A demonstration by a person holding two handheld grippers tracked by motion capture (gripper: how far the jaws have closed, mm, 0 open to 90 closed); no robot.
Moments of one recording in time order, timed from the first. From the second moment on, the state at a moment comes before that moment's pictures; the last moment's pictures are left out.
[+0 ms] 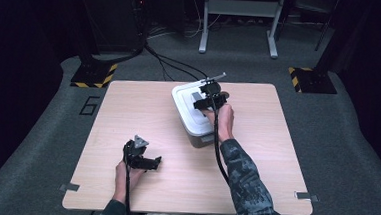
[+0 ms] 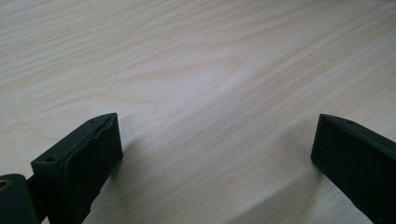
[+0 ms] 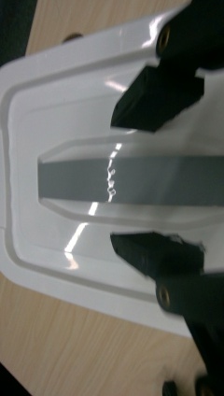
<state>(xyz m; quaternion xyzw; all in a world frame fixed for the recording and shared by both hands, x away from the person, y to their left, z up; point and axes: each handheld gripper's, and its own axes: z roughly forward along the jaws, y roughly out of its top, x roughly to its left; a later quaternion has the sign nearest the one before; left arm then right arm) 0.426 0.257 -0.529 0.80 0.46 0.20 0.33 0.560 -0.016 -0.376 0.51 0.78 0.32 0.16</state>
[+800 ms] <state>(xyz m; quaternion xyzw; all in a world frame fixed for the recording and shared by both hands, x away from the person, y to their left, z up) 0.426 0.256 -0.529 0.80 0.46 0.20 0.33 0.479 -0.114 -0.378 0.46 0.77 0.38 0.21</state>
